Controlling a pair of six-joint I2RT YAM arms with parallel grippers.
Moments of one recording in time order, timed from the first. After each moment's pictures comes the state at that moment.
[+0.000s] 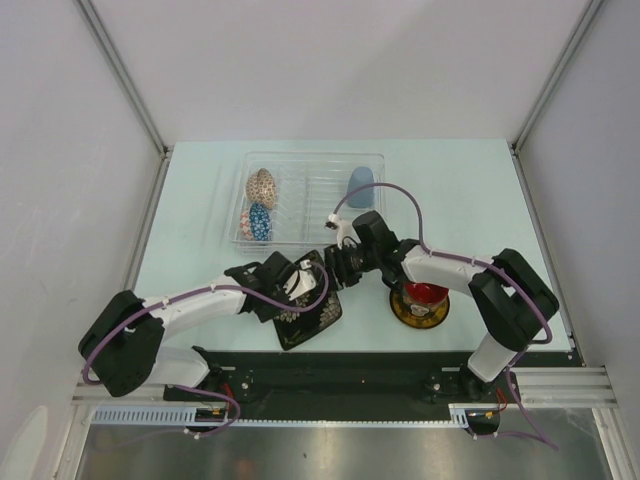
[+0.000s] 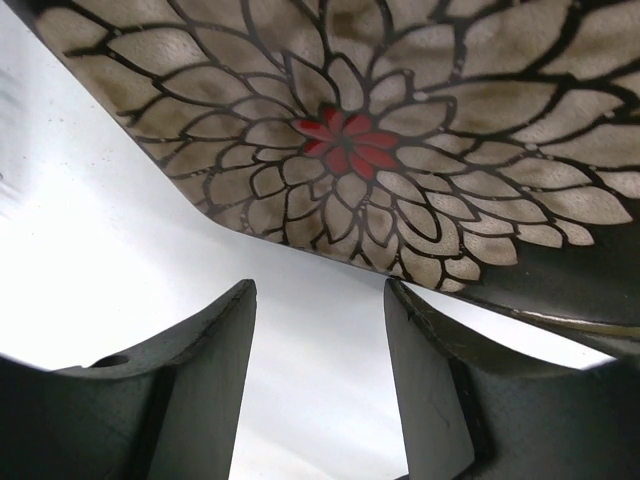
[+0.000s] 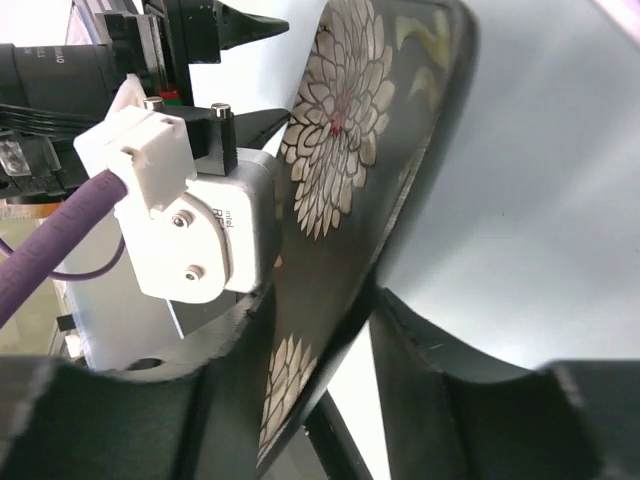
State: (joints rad) left arm -0.75 1.32 0.64 -0.53 -0.20 0.39; right arm 0.73 1.65 0.93 0.00 -0.65 0.43
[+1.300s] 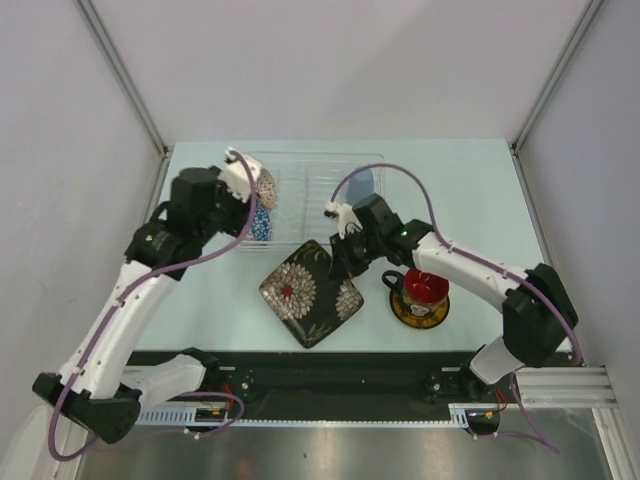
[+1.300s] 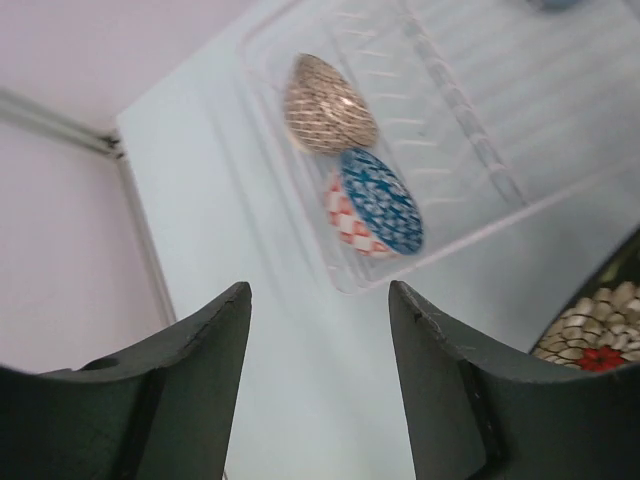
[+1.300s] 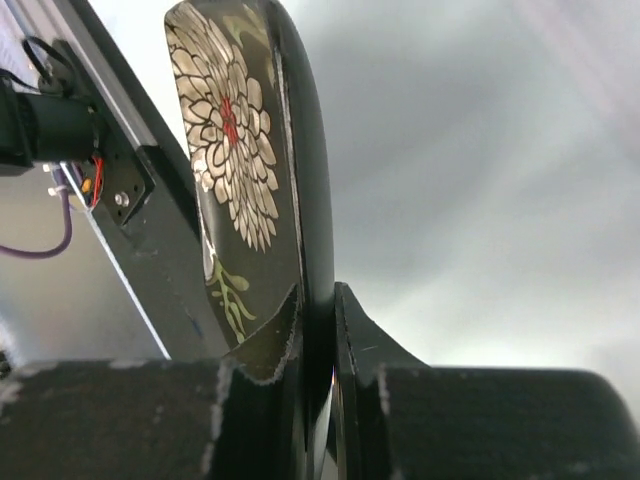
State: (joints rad) left arm -0.47 1.08 1.27 -0.75 -0.18 0.34; right arm 0.75 1.56 1.11 -0.38 -0.49 0.25
